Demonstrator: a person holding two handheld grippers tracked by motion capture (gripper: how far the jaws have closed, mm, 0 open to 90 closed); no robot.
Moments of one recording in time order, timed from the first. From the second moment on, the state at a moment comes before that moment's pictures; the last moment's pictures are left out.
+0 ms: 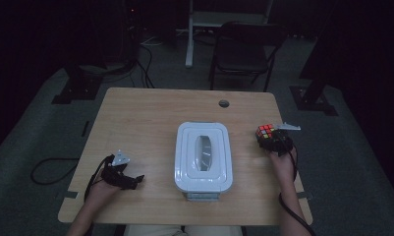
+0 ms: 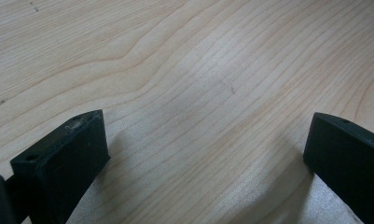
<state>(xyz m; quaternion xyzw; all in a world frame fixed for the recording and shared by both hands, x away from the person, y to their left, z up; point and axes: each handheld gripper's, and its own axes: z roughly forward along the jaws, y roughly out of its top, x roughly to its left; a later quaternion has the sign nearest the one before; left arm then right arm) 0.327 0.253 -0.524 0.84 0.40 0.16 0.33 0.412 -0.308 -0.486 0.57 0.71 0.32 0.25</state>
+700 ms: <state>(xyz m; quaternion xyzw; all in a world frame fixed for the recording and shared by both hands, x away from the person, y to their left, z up) 0.327 0.253 -0.524 0.84 0.40 0.16 0.33 0.330 -0.324 -0.485 0.57 0.72 0.30 0.26</state>
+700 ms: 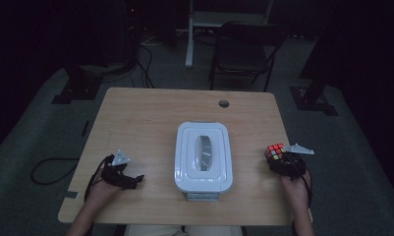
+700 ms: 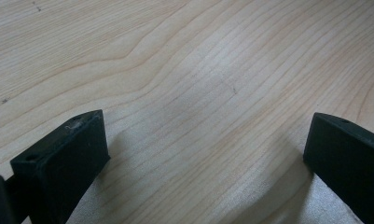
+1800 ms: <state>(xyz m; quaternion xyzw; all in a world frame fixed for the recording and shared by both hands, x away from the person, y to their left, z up) 0.327 0.253 -0.524 0.84 0.40 0.16 0.33 0.296 -0.338 -0.488 0.58 0.71 0.32 0.25</state>
